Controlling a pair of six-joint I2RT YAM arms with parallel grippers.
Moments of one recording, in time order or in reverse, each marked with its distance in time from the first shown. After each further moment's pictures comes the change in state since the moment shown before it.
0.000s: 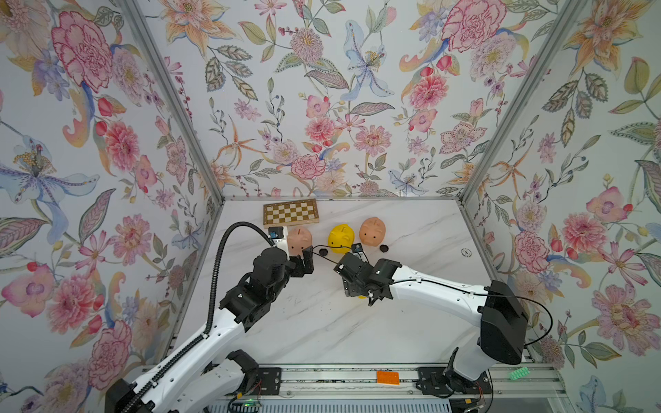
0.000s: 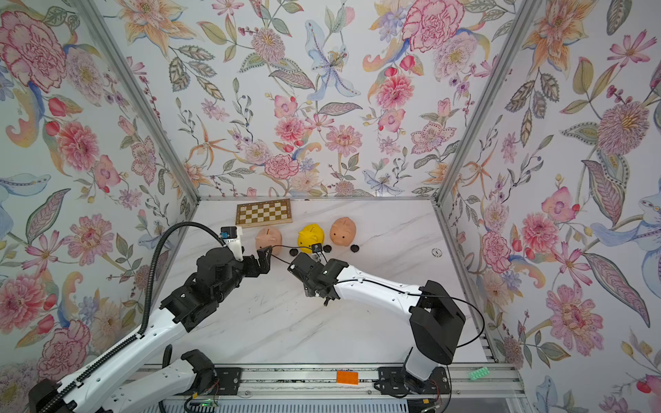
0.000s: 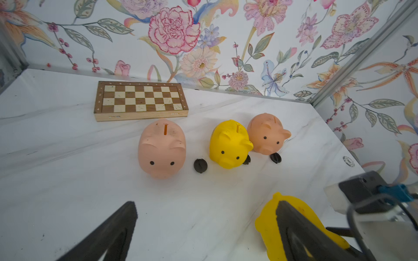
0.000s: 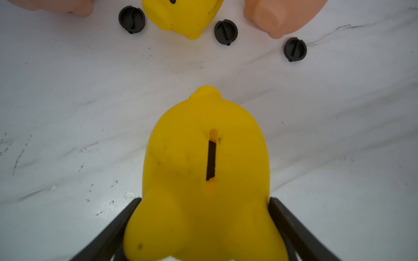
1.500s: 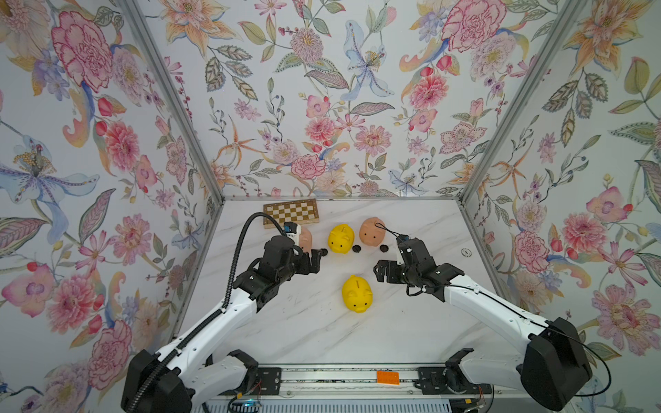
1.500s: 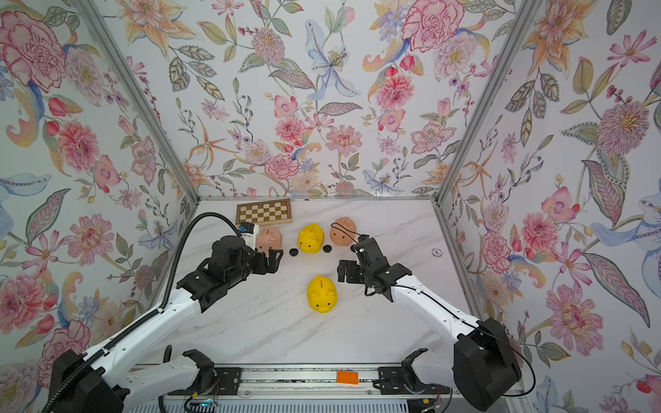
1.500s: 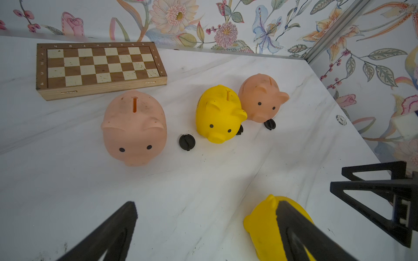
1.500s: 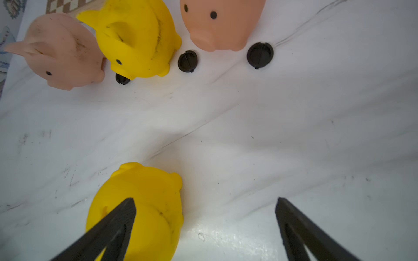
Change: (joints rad) left arm 0.063 0.201 0.071 -0.036 0.274 0.087; right arm -0.464 -0.353 -0.421 0.370 -0.436 -0.183
